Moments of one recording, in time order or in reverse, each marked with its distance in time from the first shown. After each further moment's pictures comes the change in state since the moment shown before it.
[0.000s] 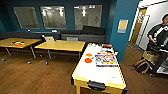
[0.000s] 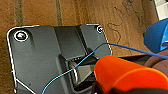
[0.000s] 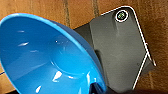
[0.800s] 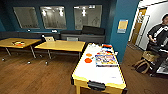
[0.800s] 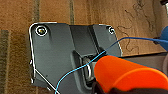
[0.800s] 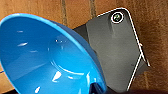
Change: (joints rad) left arm 0.044 -0.004 -0.146 -0.033 -0.140 -0.020; right arm -0.004 -0.005 -0.013 0.000 0.001 -0.001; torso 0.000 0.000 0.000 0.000
